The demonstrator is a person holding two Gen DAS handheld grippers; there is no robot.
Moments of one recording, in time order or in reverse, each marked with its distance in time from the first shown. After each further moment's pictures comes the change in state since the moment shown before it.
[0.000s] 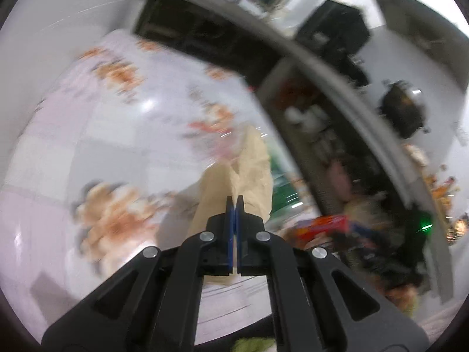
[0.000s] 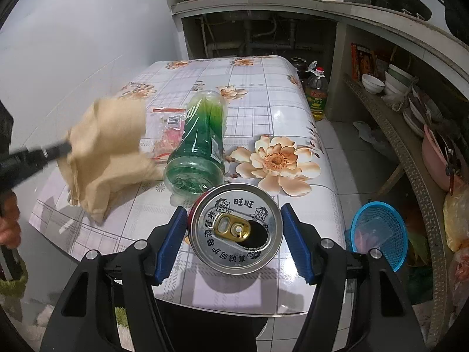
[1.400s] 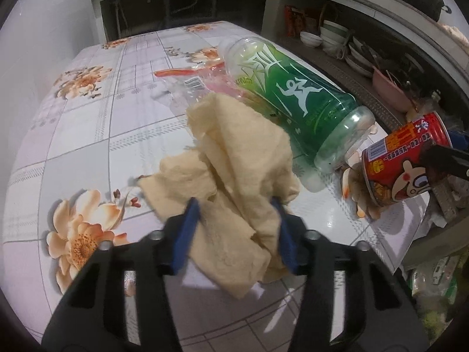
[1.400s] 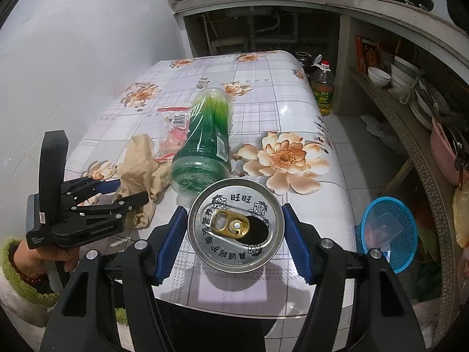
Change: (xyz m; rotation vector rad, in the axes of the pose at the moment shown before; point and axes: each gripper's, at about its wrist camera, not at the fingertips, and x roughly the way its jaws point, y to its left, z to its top) left arm 0.108 -0.047 -0.036 0.396 0.184 0.222; right arm 0.006 0.000 0.000 0.030 0.017 0.049
